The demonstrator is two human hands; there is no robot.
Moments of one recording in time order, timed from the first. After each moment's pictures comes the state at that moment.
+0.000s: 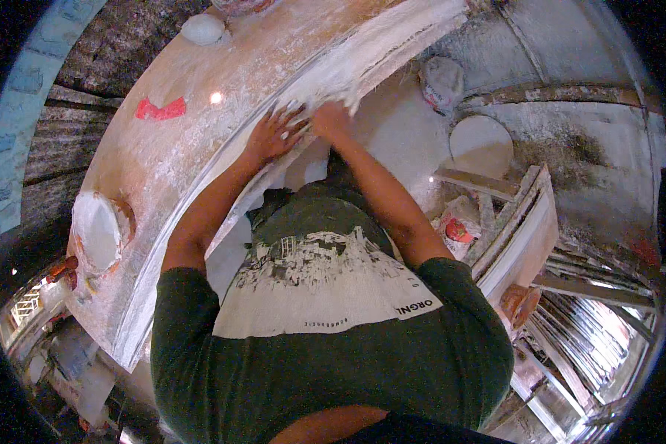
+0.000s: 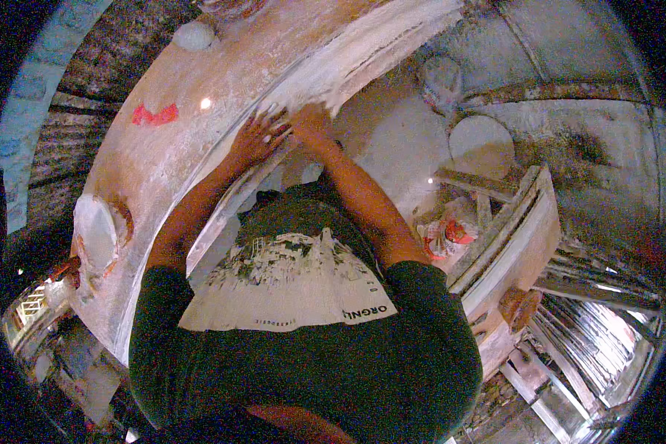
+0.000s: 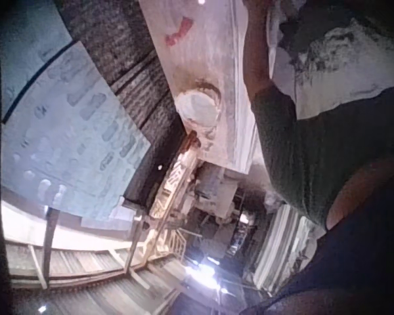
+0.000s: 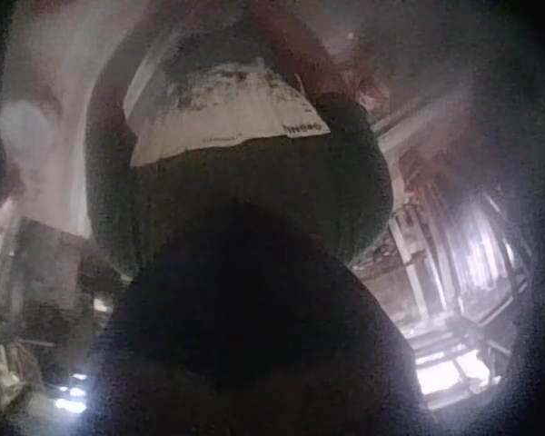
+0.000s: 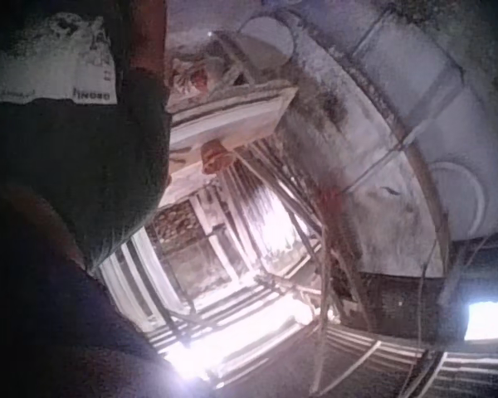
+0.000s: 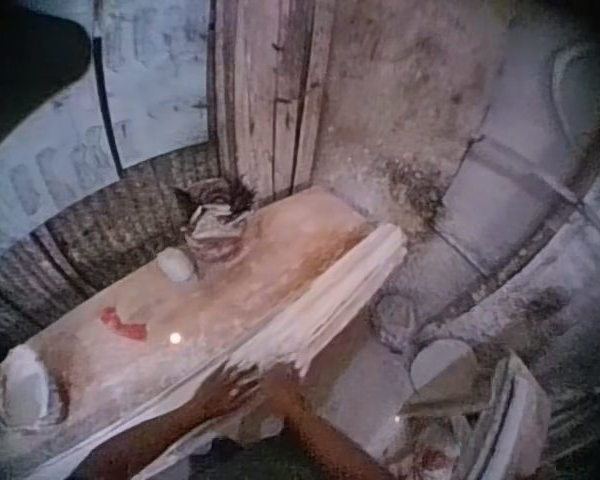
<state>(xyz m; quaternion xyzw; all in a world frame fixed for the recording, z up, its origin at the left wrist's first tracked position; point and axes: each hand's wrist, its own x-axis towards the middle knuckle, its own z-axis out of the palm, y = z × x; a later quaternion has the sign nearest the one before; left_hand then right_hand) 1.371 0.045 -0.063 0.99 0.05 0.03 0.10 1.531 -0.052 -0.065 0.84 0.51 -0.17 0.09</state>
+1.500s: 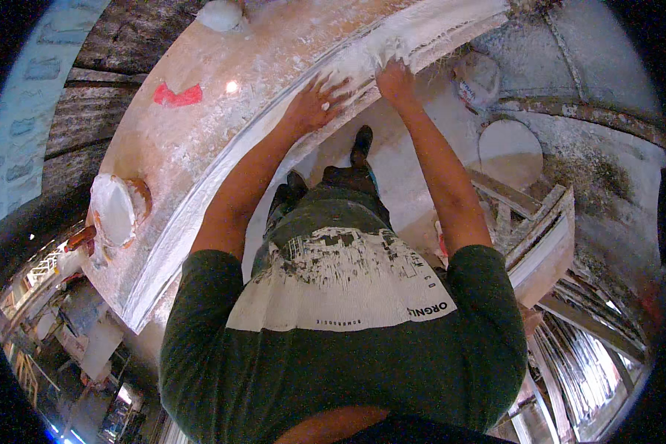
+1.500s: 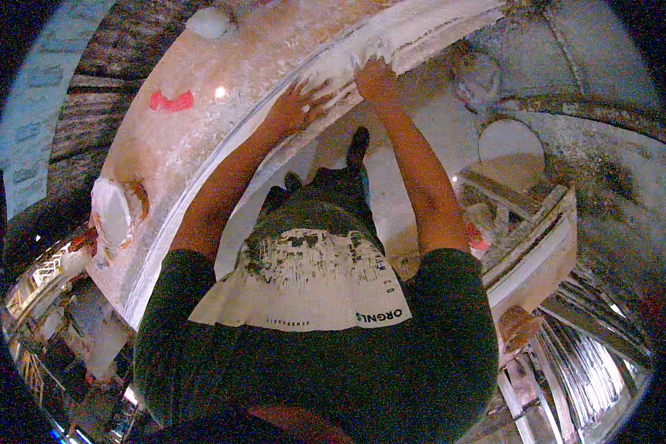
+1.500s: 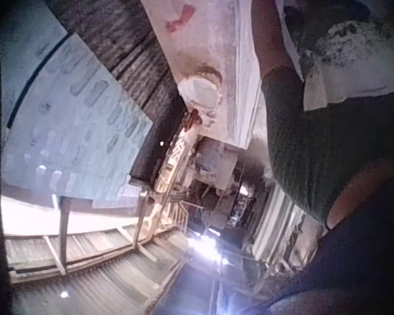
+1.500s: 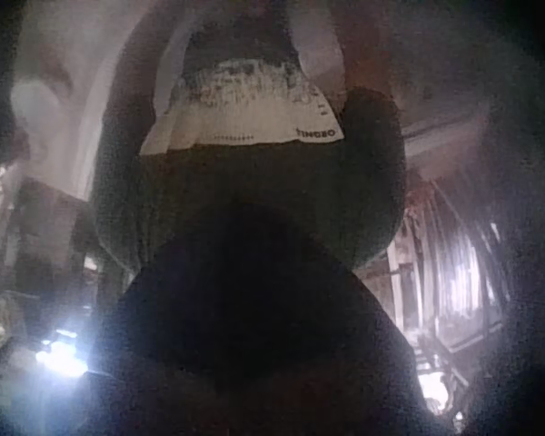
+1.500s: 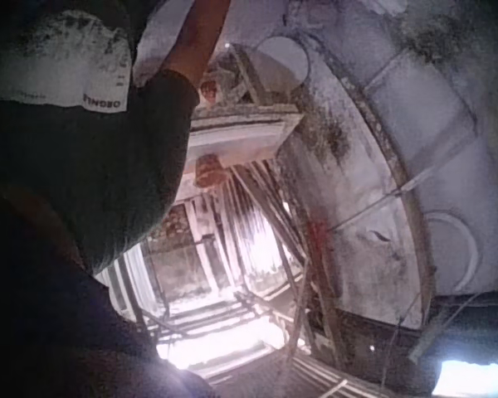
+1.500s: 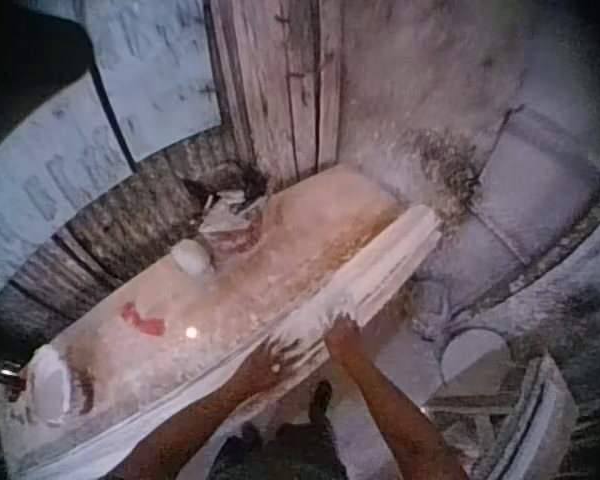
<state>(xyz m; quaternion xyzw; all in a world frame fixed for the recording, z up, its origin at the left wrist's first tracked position) 1.463 0.044 -0.061 0.99 0.03 0.07 0.09 1.686 -0.071 -0.104 0.87 0.49 -0.01 -0.07</state>
